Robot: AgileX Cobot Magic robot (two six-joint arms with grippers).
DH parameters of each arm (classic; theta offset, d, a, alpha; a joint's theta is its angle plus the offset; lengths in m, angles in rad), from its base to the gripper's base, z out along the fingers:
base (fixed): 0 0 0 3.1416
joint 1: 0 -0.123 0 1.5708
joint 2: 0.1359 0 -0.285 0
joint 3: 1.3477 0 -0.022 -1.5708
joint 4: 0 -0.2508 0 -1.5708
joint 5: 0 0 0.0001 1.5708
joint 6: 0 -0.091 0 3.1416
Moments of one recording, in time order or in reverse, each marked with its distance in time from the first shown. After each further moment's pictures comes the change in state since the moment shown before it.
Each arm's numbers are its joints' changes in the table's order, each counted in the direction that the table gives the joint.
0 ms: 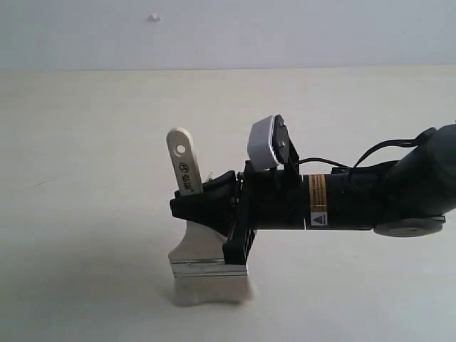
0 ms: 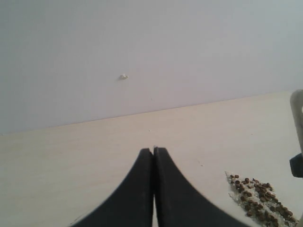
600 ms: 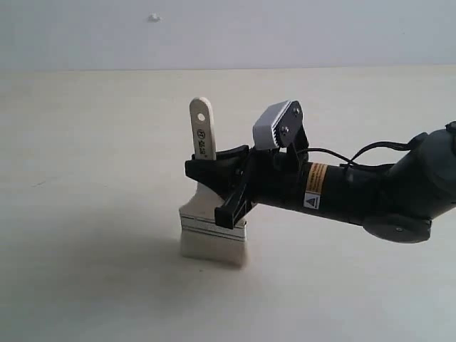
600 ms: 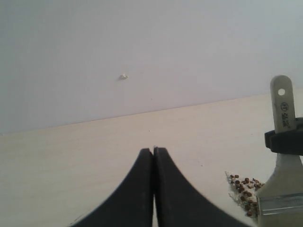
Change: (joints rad) left arm 0.000 0.000 0.000 0.000 0.000 0.000; right arm 0.004 0.037 -0.006 -0.279 0.003 0.156
